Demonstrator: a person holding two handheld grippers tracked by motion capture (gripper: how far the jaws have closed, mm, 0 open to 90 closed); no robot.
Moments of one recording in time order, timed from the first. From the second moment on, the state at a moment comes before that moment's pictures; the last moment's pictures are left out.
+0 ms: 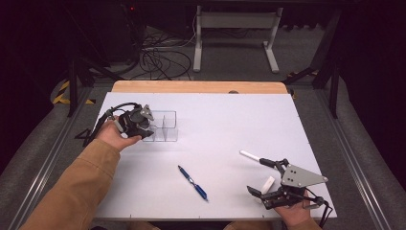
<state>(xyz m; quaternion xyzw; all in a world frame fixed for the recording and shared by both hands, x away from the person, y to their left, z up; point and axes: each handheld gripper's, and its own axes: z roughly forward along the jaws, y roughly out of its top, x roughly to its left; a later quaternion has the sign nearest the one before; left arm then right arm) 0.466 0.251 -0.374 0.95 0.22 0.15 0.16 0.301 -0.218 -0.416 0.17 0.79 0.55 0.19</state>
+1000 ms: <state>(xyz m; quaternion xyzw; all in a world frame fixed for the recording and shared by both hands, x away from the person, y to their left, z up) 0.437 0.170 -0.337 0.98 0.03 0.09 0.18 0.300 -0.219 -0.415 0.17 0.79 0.56 0.19</state>
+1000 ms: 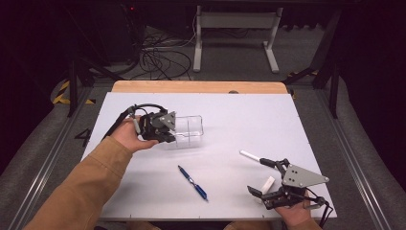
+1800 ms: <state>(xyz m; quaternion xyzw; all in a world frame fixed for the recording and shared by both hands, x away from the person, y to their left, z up) 0.442 0.118 -0.364 0.98 -0.03 0.05 0.20 0.300 -0.220 -0.416 0.17 0.79 0.56 0.19</state>
